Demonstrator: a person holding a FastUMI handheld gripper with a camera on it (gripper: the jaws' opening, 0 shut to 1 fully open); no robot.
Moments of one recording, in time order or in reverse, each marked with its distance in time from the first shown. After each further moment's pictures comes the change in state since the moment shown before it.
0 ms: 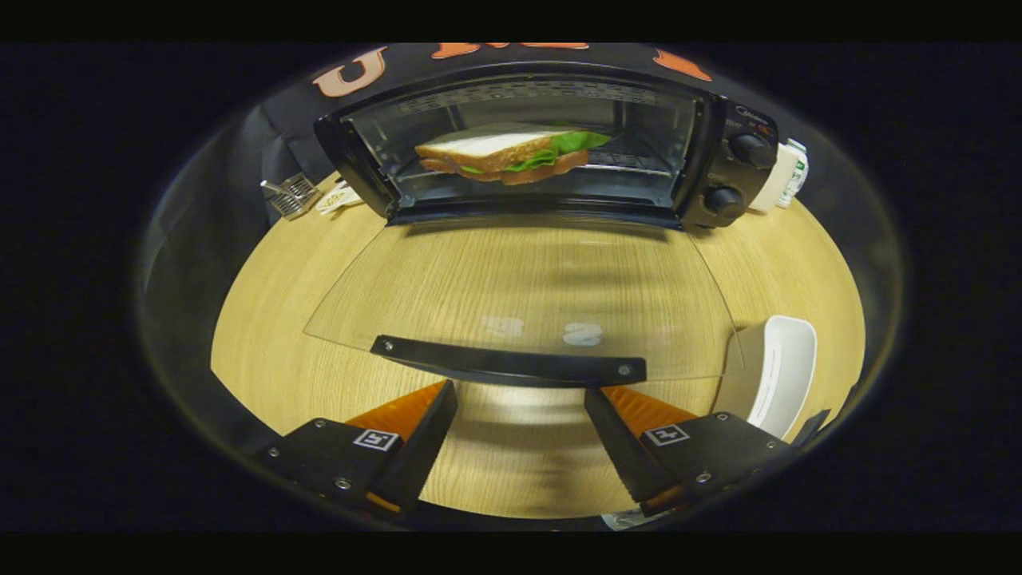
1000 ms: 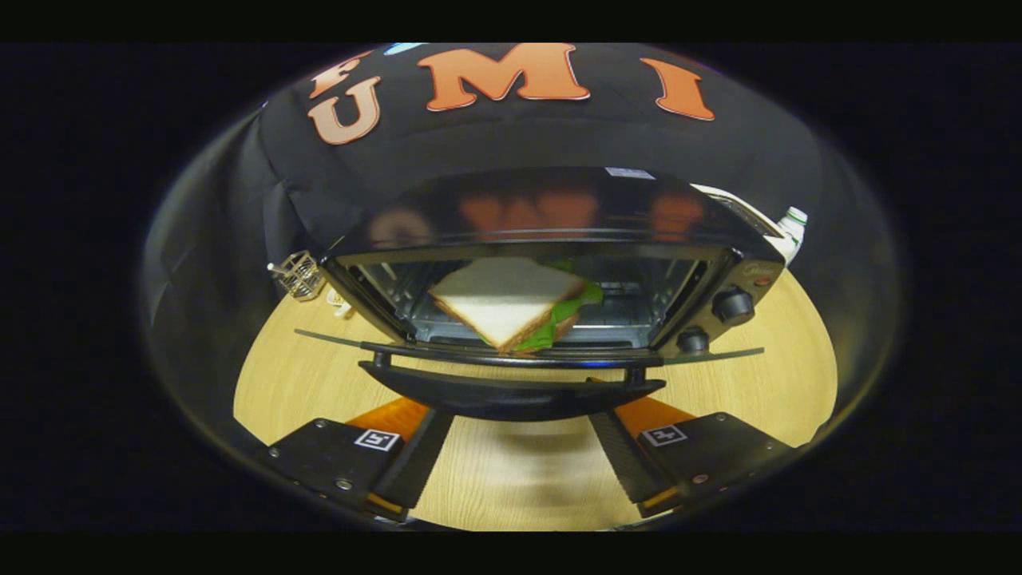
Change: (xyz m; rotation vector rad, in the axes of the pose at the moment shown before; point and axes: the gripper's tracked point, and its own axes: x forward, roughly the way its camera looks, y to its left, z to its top) arm -0.054 -0.004 0.157 0.029 -0.284 -0.008
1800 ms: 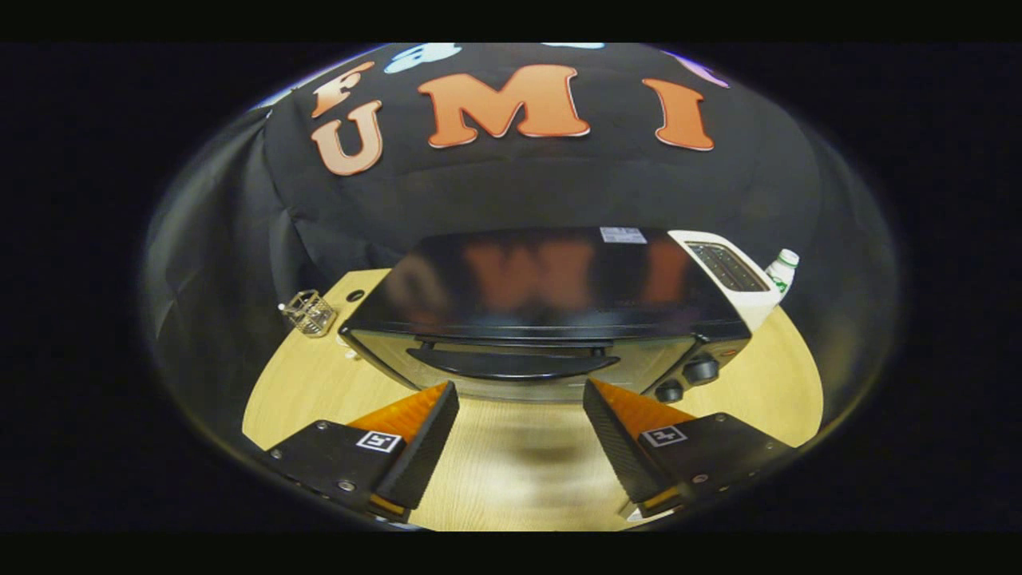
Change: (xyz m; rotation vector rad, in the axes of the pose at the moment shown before) arm -0.045 -0.006 0.061 -0.018 -0.158 0.016
